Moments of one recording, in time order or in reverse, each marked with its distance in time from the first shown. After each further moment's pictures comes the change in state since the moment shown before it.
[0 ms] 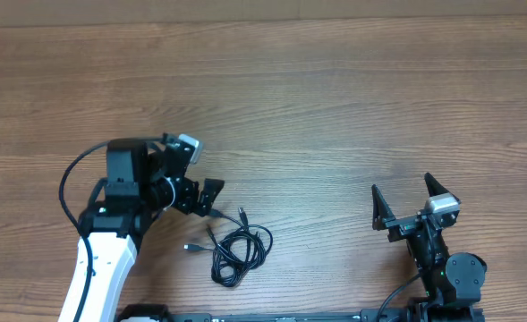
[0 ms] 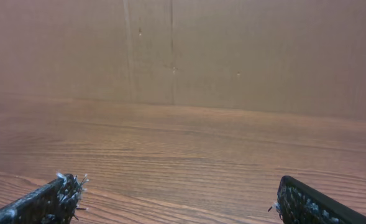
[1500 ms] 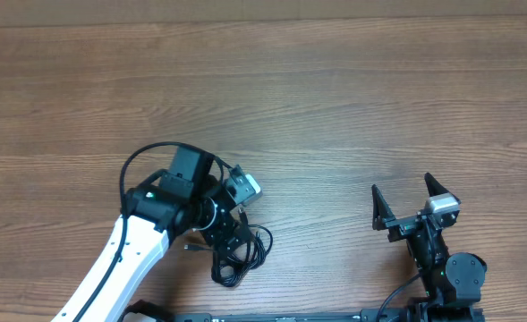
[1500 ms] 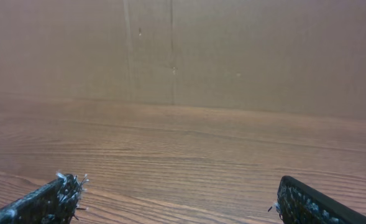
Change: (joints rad) left arm -0.360 0.095 0.120 -0.365 -0.076 0.229; right arm 0.000 0.000 0.000 0.001 0.000 0.000
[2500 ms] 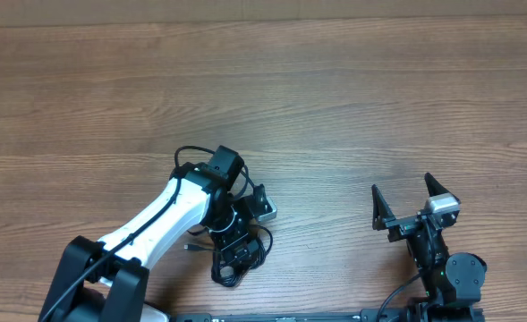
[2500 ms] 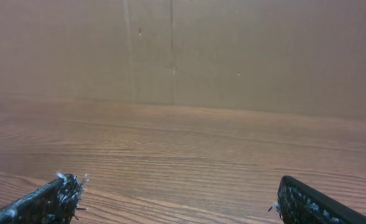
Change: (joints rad) left arm -0.074 0.365 0.002 -0.014 0.000 0.125; right arm 0.000 0.000 0.000 0.000 0.000 0.000
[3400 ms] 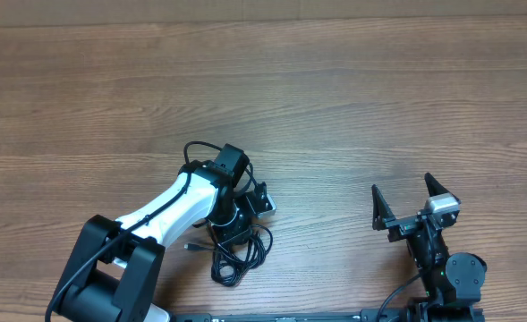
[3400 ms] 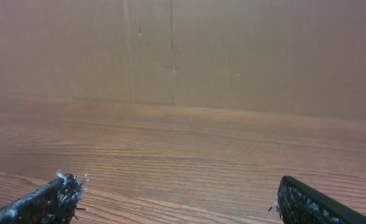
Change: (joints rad) left arm -0.005 0.091 0.005 0.105 -0.143 0.028; right arm 0.000 0.000 0.000 0.000 0.000 0.000
